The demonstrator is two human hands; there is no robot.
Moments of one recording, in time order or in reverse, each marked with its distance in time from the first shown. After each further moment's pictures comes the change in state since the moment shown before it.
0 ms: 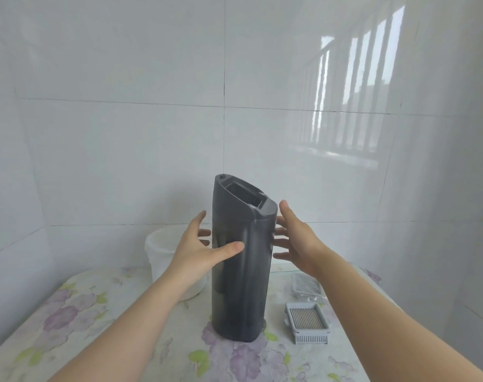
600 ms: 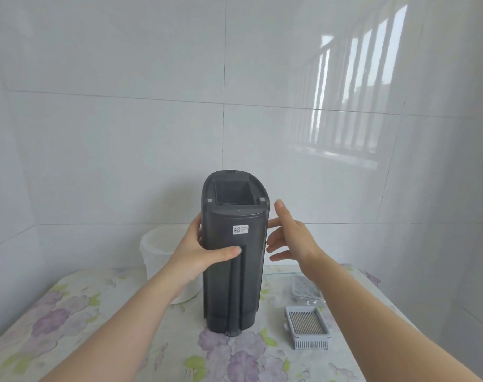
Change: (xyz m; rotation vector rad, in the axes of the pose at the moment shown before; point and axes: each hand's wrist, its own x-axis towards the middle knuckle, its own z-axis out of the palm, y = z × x) left_hand 0.016 -0.014 -0.005 -0.138 -0.176 0.027; right_hand 0.002 -0.001 0.004 -0.089 0.106 -0.120
